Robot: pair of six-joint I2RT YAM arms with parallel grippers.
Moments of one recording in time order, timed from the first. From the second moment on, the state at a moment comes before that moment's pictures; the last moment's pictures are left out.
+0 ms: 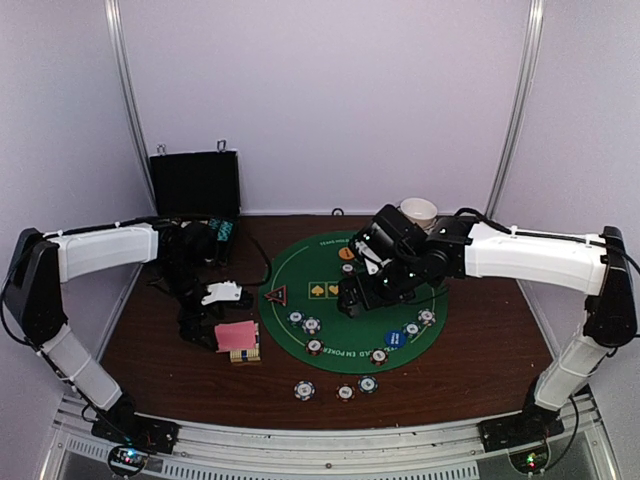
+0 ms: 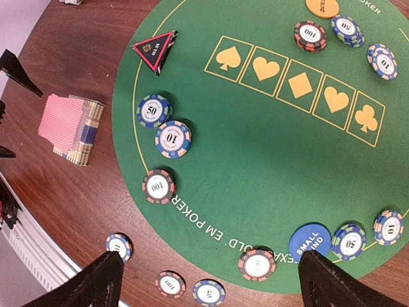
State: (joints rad) left arm -0.46 1.59 1.12 -1.06 0.34 0.99; right arm 0.94 1.63 1.35 -0.72 0.07 0.53
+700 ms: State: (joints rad) left arm -0.51 1.63 1.08 -0.92 0.21 0.99; right arm 0.94 1.62 1.32 -0.70 0.06 0.54
